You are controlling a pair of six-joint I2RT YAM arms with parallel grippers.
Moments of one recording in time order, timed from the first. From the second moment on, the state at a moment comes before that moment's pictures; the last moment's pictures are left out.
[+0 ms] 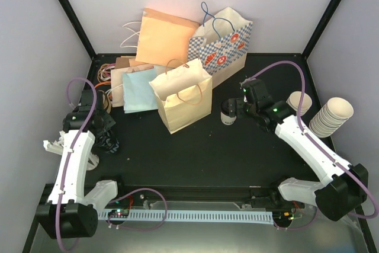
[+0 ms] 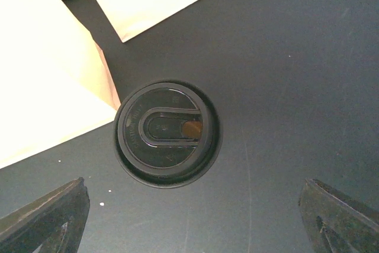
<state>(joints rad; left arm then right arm) 0.08 0.98 0.99 -1.11 -0.23 -0.66 0.51 1.20 1.06 -0.71 0.20 0.31</state>
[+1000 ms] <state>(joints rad) -0.23 0.92 1.28 -1.17 -0.02 -0.54 0.51 1.22 1.06 -0.71 0.20 0.31</state>
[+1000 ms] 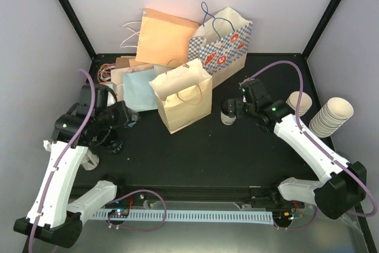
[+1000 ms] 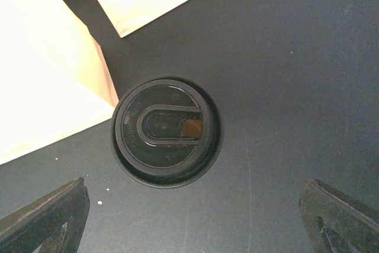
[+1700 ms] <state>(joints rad) -0.96 1.00 1.11 -0.97 0.18 -0.27 0.51 1.21 1.06 -0.71 0.20 0.31</state>
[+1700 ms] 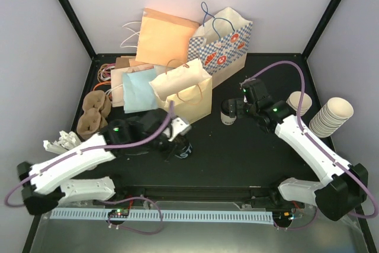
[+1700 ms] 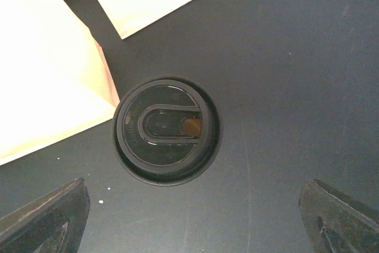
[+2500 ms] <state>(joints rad) -1.22 1.58 1.21 -0.66 -0.24 -0.05 0.49 1.12 1.09 -0.89 0.44 0.43</state>
